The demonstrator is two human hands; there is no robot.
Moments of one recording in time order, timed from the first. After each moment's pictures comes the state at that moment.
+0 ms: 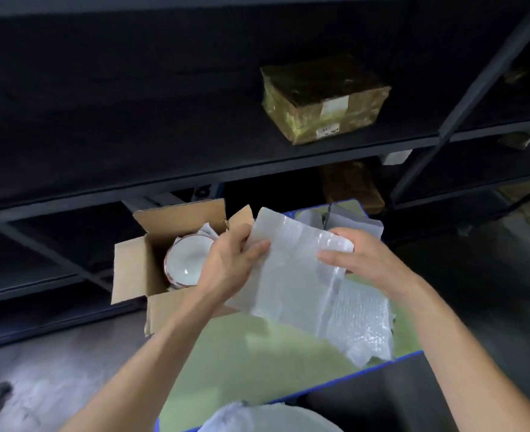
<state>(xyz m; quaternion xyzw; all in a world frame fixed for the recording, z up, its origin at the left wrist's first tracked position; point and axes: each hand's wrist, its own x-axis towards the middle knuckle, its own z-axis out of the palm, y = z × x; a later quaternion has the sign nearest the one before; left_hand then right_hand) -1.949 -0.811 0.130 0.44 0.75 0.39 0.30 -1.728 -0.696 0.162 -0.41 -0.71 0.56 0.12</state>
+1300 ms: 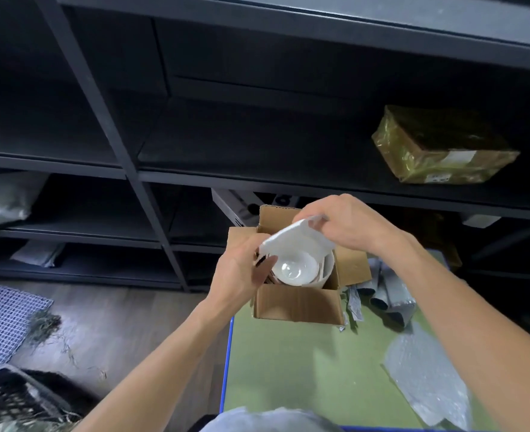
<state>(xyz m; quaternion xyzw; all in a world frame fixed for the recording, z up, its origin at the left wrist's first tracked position) -2.071 -0.932 0.096 0.41 0.81 0.40 0.13 -1.963 -0.746 0.215 -0.20 -0.96 0.21 -0.05</state>
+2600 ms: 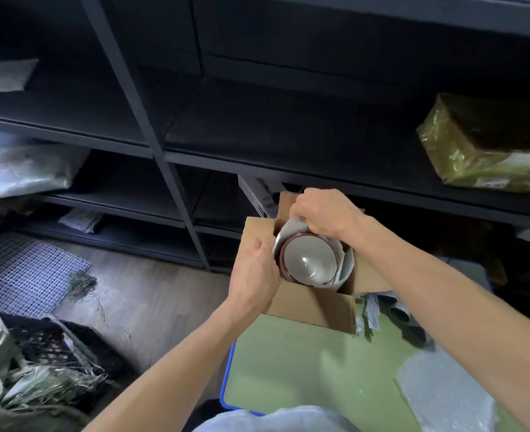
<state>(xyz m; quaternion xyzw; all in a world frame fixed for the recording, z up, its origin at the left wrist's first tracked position) -2.054 -0.915 0.075 0.30 0.89 0.31 0.14 -2.036 -0.716 0.137 0.00 -1.00 -0.04 -0.07</state>
